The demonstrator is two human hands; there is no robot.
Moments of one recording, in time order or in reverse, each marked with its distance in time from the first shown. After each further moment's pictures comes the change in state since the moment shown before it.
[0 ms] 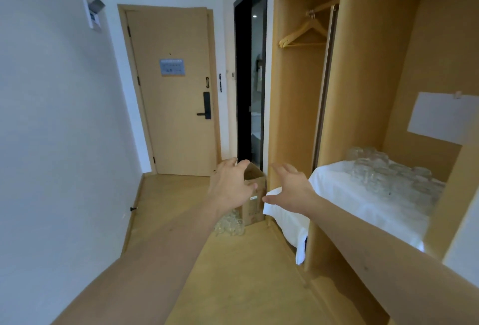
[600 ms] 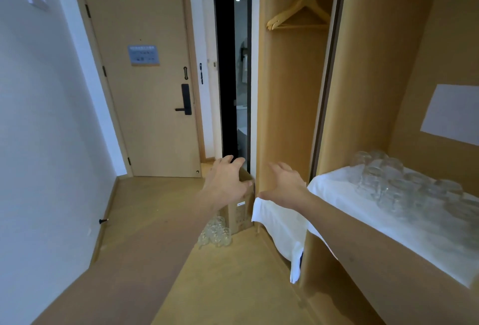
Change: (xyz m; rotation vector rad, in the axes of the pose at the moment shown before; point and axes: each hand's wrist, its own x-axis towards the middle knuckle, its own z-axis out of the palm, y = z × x) left_hand 0.209 -0.038 0.095 0.000 -0.076 0.040; right_hand 0.203 0.083 0.043 0.016 -0.009 0.121
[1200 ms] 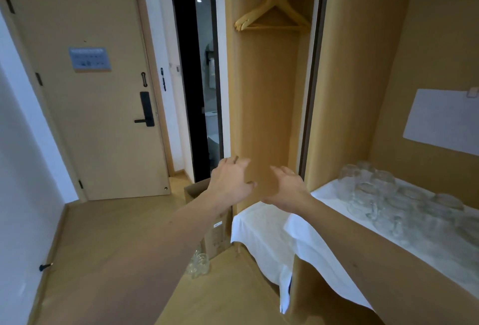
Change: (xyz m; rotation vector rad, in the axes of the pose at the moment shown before) left_hand 0.177 0.010 0.047 -0.023 -0.066 0.178; right_hand 0.147 0.073 -0.001 0.006 0.057 0.155
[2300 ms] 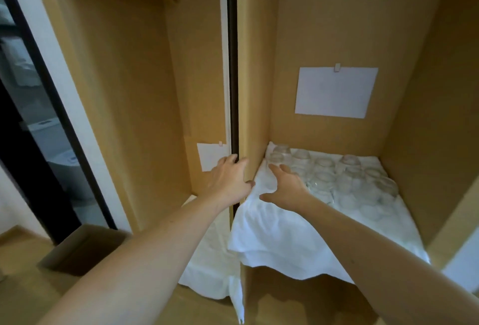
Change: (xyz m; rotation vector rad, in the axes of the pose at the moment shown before) left_hand 0.224 0.043 0.128 -0.189 -0.251 0.624; right_hand 0.088 0.108 -0.001 -0.085 0.256 0.636
